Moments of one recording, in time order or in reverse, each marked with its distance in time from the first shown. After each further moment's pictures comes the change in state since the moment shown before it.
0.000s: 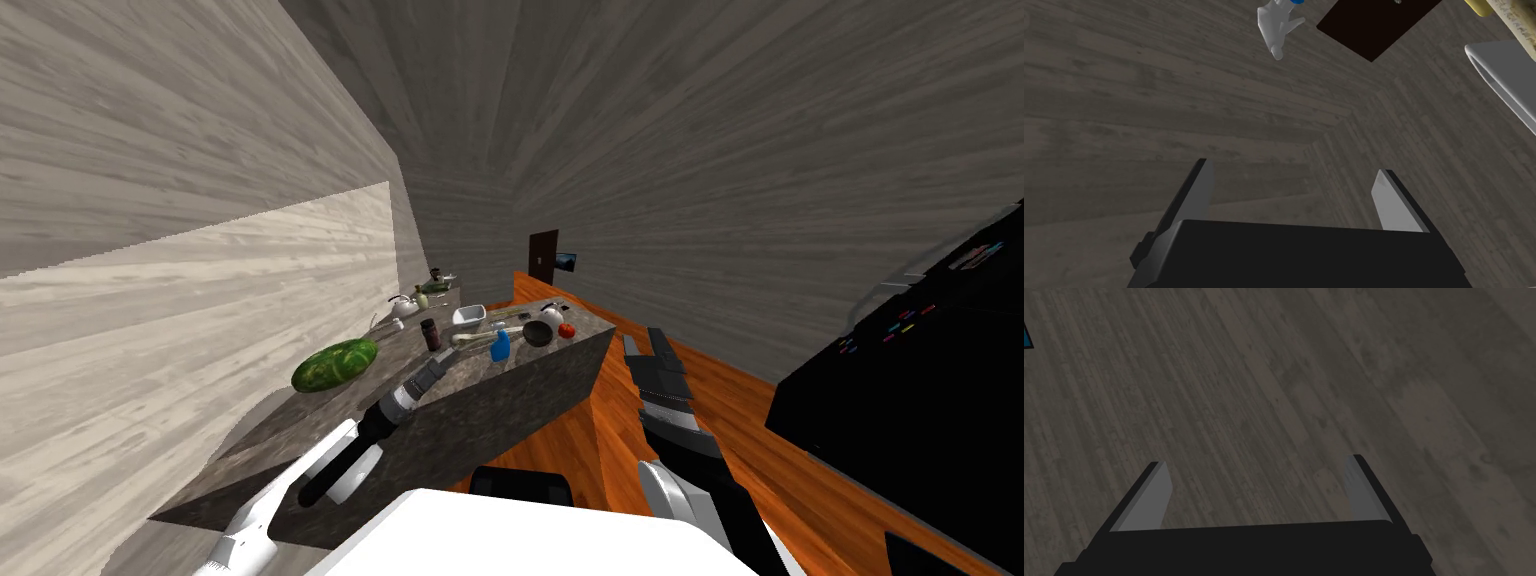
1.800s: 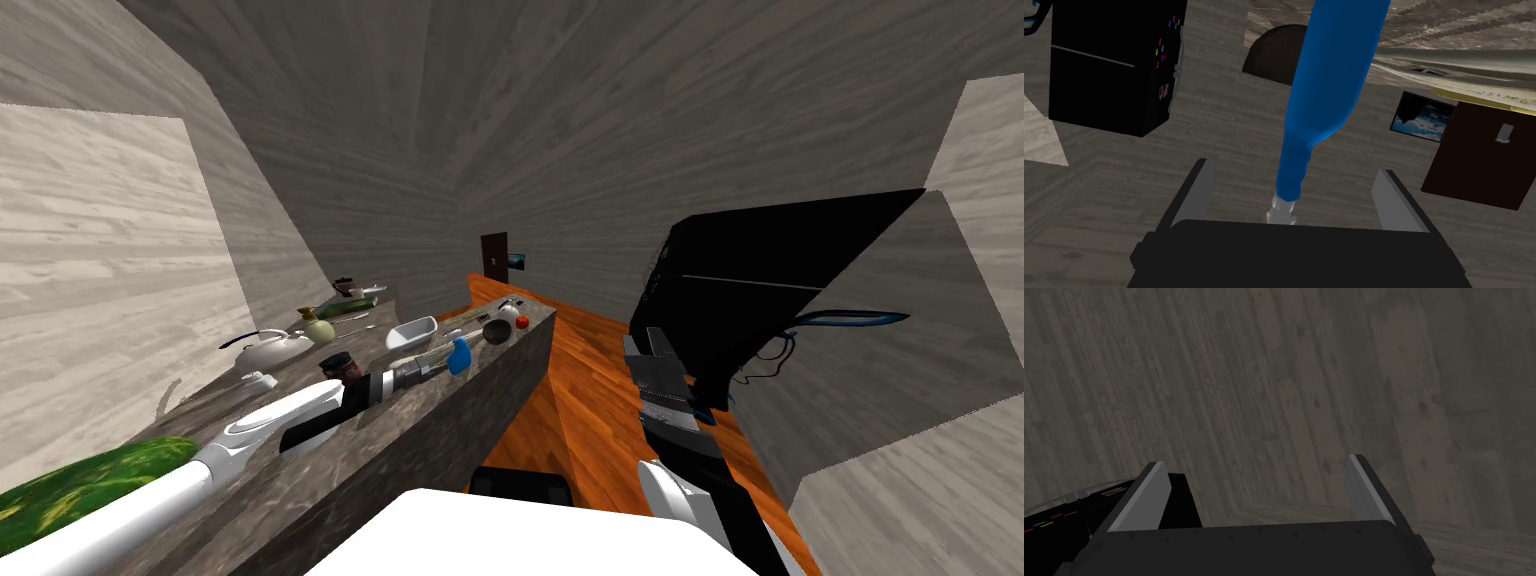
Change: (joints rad) left arm -0.124 0.499 -0.120 0.211 -0.164 0.016 0.020; right arm 0.000 0.000 0.000 0.000 0.000 0.000 0.000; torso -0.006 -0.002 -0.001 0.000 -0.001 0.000
